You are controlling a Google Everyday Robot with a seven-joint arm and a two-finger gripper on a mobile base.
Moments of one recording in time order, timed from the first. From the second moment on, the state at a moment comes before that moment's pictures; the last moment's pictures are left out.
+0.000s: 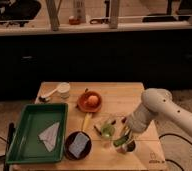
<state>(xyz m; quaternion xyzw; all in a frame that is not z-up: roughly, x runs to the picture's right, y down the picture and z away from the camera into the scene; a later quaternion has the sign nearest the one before) 0.161 0.242 0.689 -0.37 -0.31 -0.20 0.85</state>
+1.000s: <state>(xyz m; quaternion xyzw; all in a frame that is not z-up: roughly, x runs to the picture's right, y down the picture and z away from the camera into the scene) 0.191 0.257 0.677 -0.36 -0.31 -0.20 0.85</state>
